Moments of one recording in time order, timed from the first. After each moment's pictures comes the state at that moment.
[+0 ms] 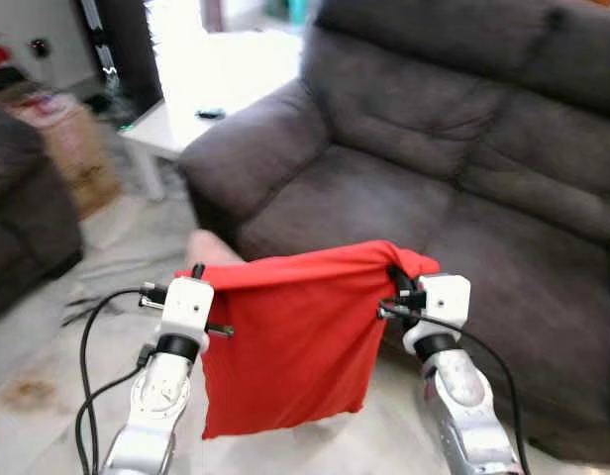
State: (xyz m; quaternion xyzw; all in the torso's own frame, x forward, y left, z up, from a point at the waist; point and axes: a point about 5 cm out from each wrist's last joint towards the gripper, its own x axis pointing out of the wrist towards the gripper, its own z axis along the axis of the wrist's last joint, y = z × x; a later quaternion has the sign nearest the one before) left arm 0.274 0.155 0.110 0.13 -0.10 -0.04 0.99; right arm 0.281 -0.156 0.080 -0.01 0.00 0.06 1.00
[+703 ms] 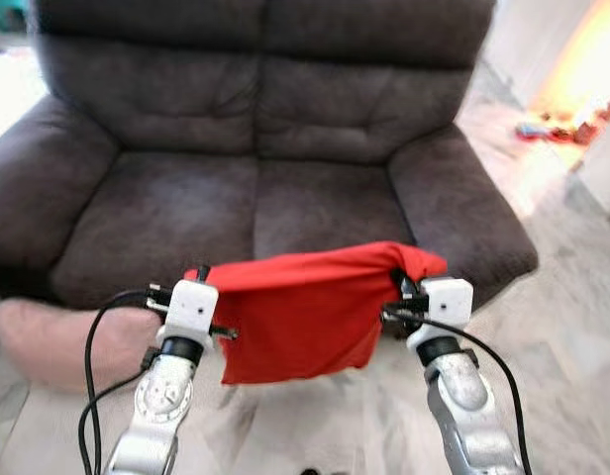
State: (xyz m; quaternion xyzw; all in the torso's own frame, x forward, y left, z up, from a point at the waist) left arm 0.274 0.158 0.110 0.14 -0.09 -0.04 0.99; right arm 0.282 -0.153 0.082 -0.01 -0.01 0.06 1.00
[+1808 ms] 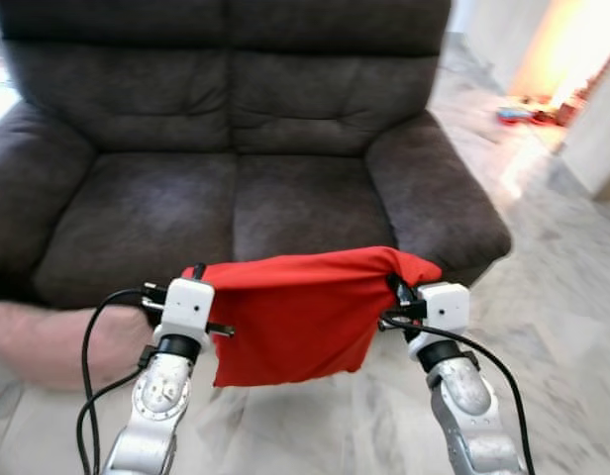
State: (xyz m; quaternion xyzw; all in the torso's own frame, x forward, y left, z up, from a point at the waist) left arm 0.273 0.170 0.110 0.14 -0.09 -0.02 0.99; right arm 0.279 -0.145 0.081 -0.01 -0.01 0.10 0.99
